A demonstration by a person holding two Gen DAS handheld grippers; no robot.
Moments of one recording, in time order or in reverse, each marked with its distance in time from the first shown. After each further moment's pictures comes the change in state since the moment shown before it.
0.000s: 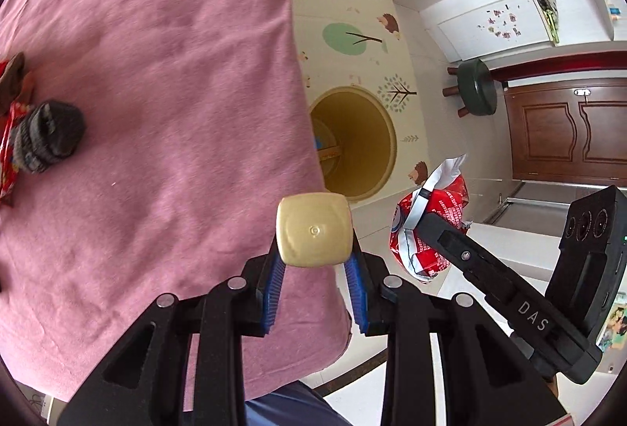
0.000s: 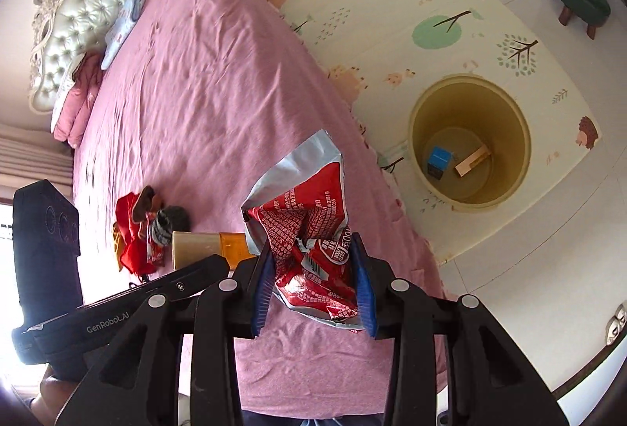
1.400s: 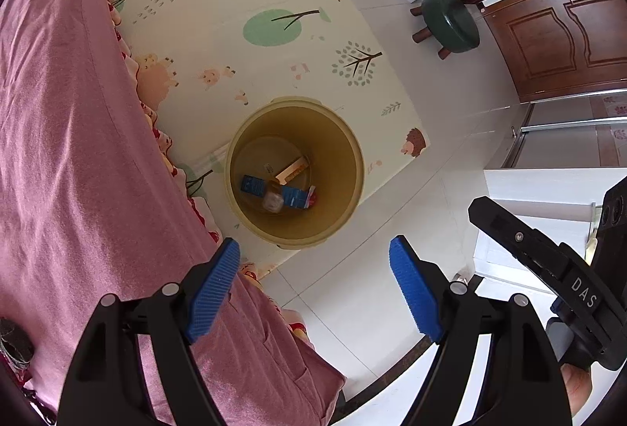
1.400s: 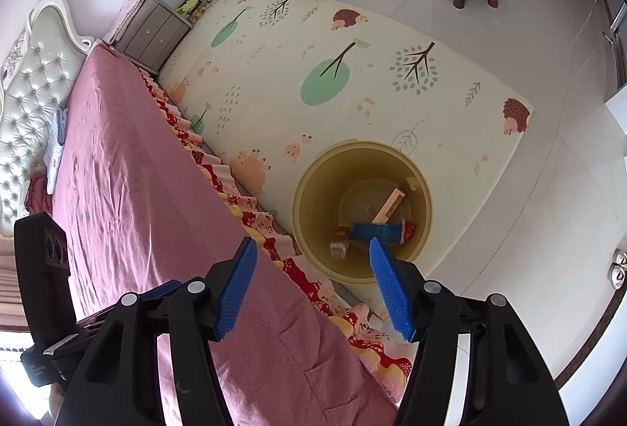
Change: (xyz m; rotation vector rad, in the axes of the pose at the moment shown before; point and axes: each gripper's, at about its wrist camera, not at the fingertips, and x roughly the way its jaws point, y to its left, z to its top) left arm 0.115 -0.153 0.106 0.318 0.099 0.082; right arm -0.040 -0.154 0.092 0.281 -0.162 -0.126
